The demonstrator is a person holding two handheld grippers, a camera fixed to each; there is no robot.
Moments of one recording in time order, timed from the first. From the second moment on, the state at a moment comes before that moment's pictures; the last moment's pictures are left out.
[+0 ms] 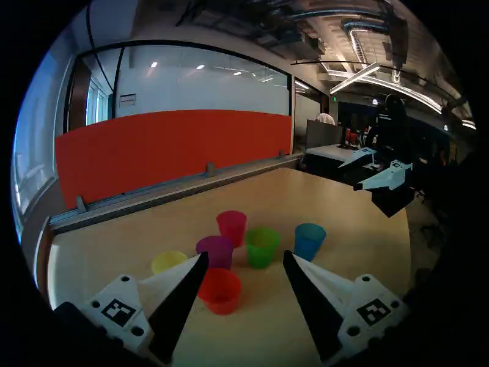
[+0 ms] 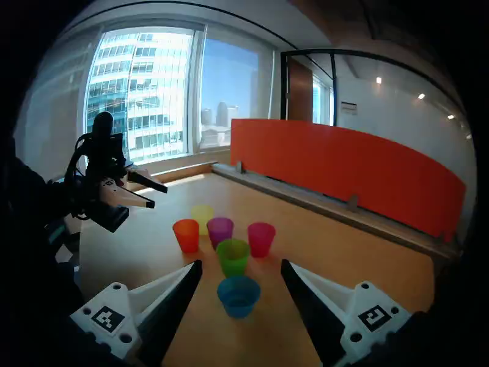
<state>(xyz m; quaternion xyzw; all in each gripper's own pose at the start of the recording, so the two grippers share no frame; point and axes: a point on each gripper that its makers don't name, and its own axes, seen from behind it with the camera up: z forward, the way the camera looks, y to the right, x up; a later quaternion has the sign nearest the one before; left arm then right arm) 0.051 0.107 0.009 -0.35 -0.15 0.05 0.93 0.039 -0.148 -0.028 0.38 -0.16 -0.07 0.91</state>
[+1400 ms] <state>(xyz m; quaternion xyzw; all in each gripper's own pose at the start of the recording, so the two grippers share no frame) 0.001 0.126 0.025 -0.36 -0.18 0.07 0.91 -0.085 -0.160 -0.011 0.38 -0.24 -0.11 0.89</state>
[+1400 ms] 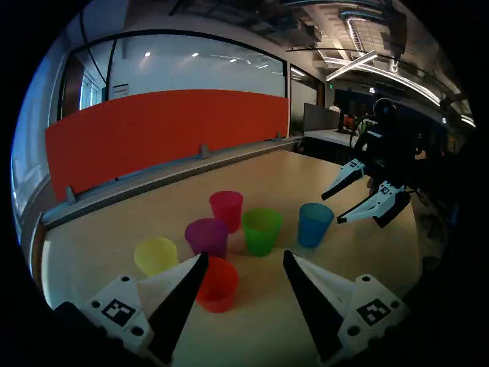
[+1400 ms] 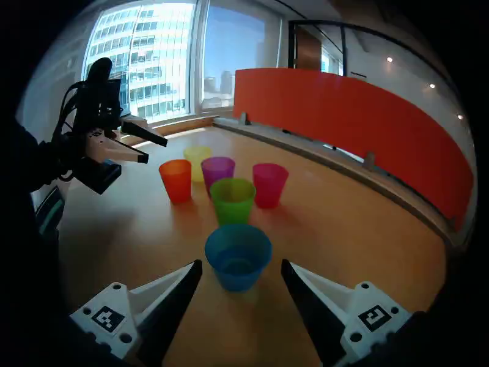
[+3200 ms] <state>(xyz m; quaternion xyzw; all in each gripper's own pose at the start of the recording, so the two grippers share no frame) -0.003 0.149 0.037 -0.35 -0.20 0.09 0.91 -0.002 -0.167 0.006 0.39 -0.18 -0.11 0.90</state>
